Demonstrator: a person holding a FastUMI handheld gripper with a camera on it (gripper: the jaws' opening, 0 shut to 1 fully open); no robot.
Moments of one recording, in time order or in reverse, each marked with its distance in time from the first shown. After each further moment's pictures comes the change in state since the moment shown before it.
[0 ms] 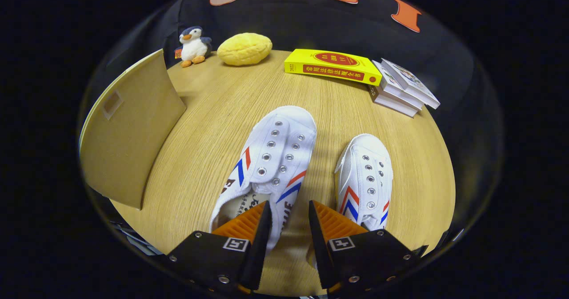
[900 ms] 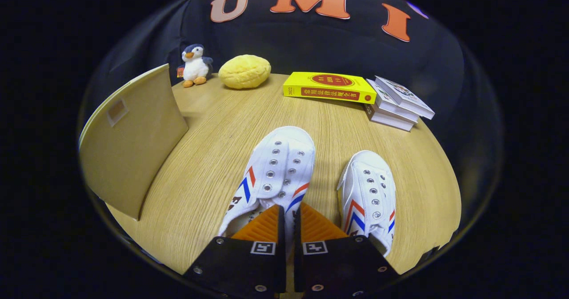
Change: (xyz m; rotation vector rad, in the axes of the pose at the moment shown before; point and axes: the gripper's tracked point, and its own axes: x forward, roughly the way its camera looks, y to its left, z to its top) arm 0.007 0.000 0.018 0.040 -0.170 -0.010
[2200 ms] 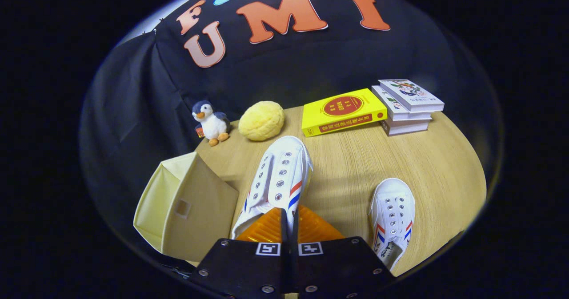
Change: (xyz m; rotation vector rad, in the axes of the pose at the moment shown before) arm -0.063 0.046 0.125 0.297 -0.104 0.237
